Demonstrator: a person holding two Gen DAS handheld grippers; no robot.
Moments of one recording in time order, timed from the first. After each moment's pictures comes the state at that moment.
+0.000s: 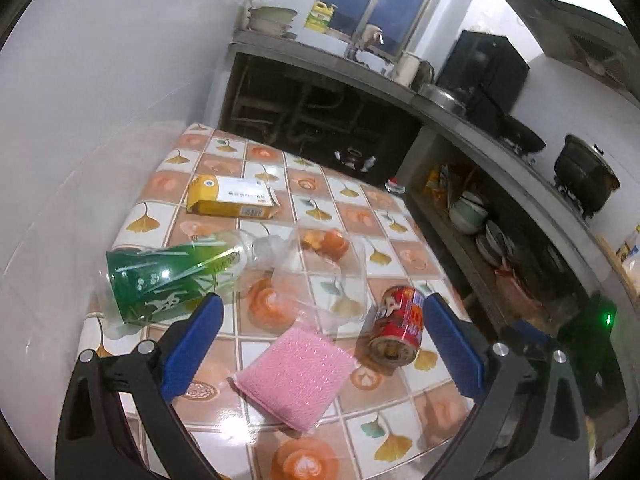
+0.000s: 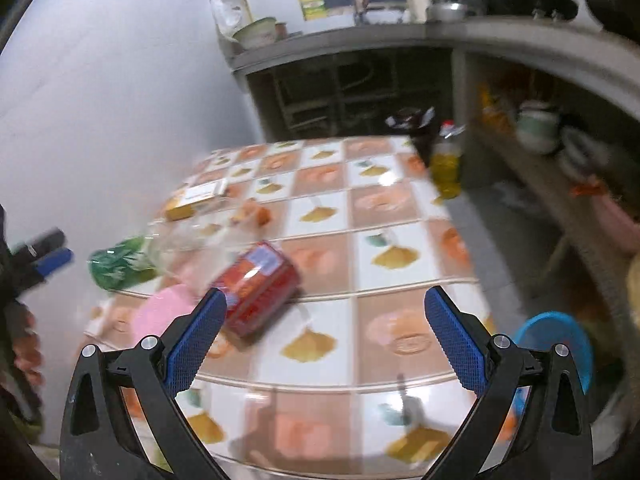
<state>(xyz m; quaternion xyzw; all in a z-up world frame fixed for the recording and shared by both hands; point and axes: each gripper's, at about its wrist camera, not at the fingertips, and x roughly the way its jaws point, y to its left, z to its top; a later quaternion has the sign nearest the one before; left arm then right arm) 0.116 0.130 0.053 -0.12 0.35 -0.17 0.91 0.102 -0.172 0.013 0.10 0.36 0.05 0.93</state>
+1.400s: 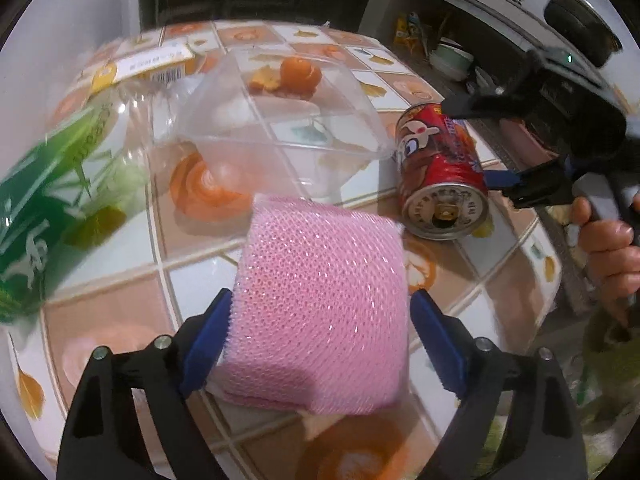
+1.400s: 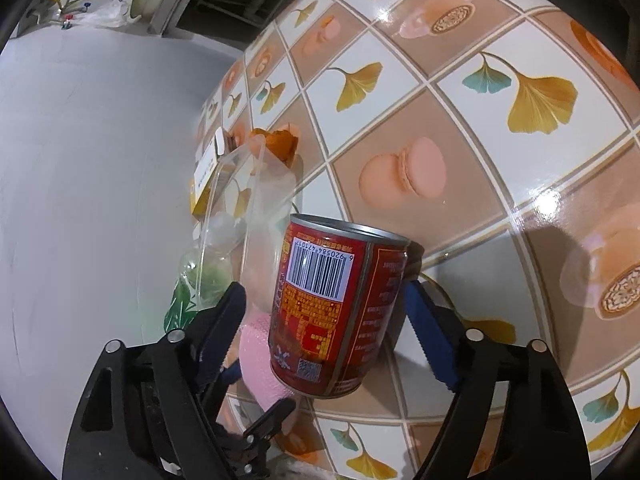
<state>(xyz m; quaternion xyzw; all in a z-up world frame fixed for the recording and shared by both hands) 0.164 0.070 -0.067 0.01 0.53 -0.26 0.81 0.217 -0.150 -0.069 0.39 0.55 0.10 0.73</state>
